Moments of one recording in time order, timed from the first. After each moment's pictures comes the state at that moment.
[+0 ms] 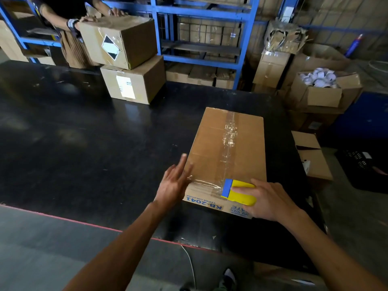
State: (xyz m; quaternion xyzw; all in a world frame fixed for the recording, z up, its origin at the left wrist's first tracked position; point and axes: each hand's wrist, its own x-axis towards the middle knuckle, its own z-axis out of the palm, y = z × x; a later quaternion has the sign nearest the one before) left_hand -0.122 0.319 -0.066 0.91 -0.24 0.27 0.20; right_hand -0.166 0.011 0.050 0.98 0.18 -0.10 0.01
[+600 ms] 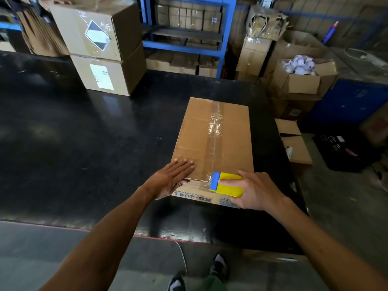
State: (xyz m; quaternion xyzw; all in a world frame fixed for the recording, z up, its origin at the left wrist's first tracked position) left_hand -0.077 0.327 -0.082 0.91 -0.41 0.05 0.04; right_hand -0.162 0.016 0.049 0.98 0.18 -0.09 0.04
